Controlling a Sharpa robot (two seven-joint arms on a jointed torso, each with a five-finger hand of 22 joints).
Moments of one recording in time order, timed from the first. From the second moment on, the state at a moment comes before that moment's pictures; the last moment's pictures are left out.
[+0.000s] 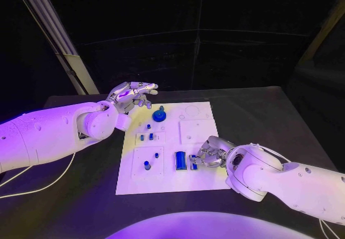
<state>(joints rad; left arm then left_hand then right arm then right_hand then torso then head) 1.28 -0.79 -0.22 1.35 0.15 -0.03 0.40 1.28 -0.04 0.23 0.03 0.09 0.98 0.18 0.18 0.07 0.92 0.11 0.56 0.07 1.23 0.02 1.17 0.52 0.18 1.23 0.12 0.60 0.67 0.84 -0.86 0.10 1.87 -1.33 -0.34 -0.69 1.27 -0.08 0.10 0.29 0.47 1.13 0.06 0.21 0.29 1.37 -0.01 0.83 1.01 1.47 -0.07 1.39 1.31 0.05 1.46 0.04 1.49 1.31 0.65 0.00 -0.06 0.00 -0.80</state>
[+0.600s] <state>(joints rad) 1.28 -0.79 -0.22 1.35 0.15 -0.02 0.40 1.28 -0.04 0.23 0.03 0.09 0.98 0.18 0.18 0.07 0.92 0.11 0.56 0.07 1.23 0.02 1.17 0.52 0.18 1.23 0.12 0.60 0.67 0.84 -0.85 0.10 1.86 -1.36 -0.32 -0.69 1.16 -0.06 -0.05 0.29 0.22 1.13 0.07 0.20 0.31 1.37 -0.01 0.83 1.02 1.47 -0.07 1.39 1.31 0.05 1.46 0.04 1.49 1.31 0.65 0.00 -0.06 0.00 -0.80</state>
